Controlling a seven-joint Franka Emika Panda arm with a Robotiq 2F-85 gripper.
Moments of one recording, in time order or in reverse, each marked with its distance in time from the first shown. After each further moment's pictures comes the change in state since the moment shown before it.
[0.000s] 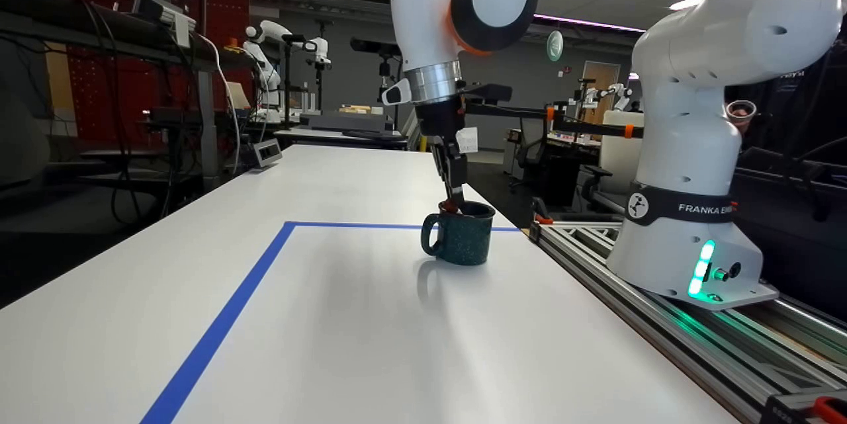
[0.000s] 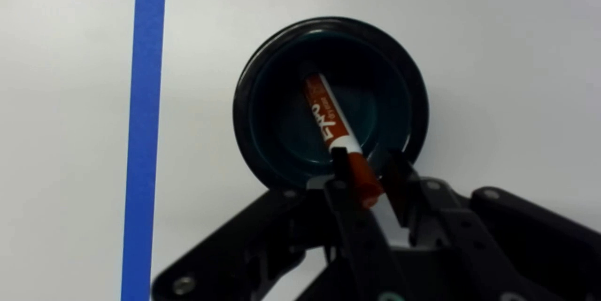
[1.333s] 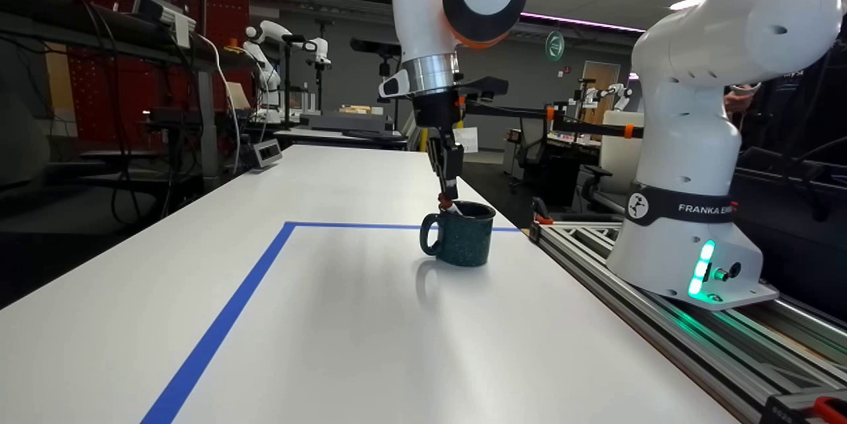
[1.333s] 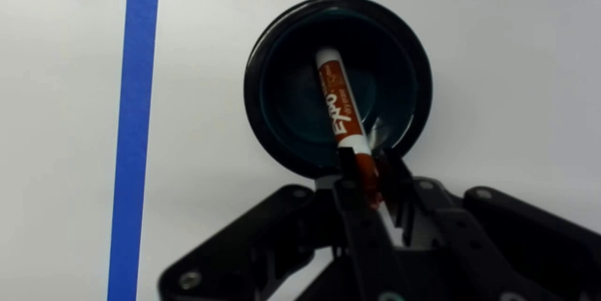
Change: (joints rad) arm 0.005 -0.023 -0.026 0.012 0.074 0.000 -0.136
